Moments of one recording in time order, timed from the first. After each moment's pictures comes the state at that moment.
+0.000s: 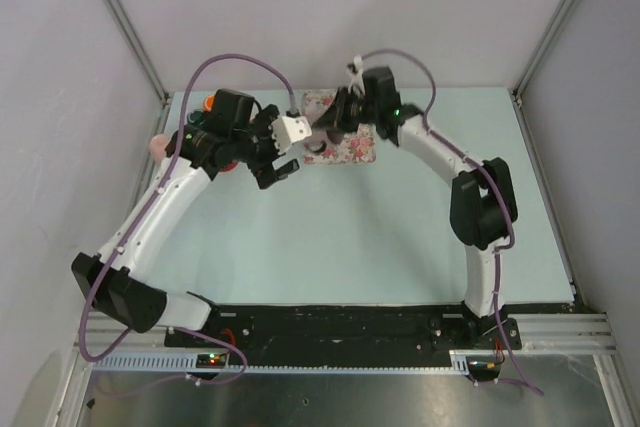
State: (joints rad) left arm -0.43 1.39 1.49 -0.91 0.33 0.81; right arm 0.50 2.01 1.65 -0.06 -0.58 0.80
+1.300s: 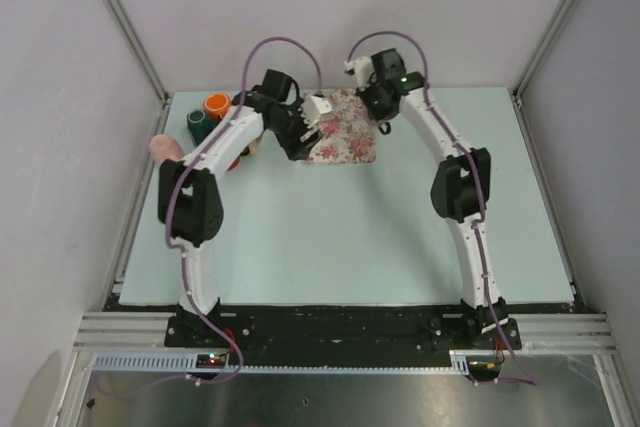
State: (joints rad) left arm -0.35 1.96 1.79 -0.84 0.36 0.68; right arm 0.39 2.43 2.41 -0.83 -0.08 -0.37
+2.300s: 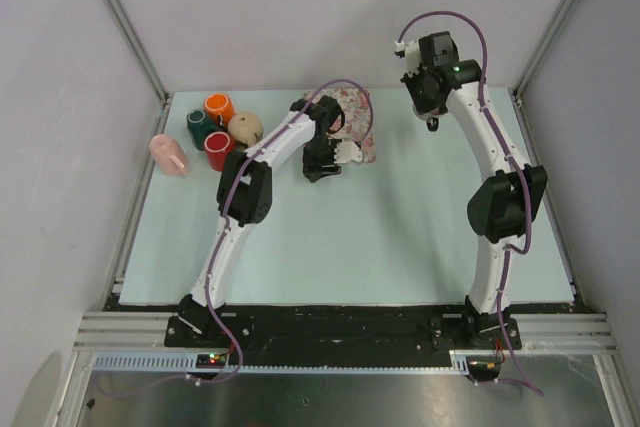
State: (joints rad) left arm -0.52 2.50 2.29 -1.20 0.16 1.07; right arm 0.26 2.04 2.16 -0.97 0.06 -0.27
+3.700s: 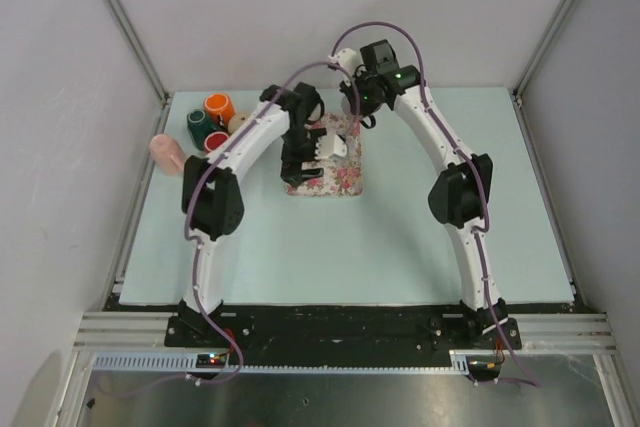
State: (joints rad) left arm -0.50 2.18 2.07 -1.37 0.21 1.13; right arm 0.44 2.32 2.45 -0.91 -0.19 -0.39
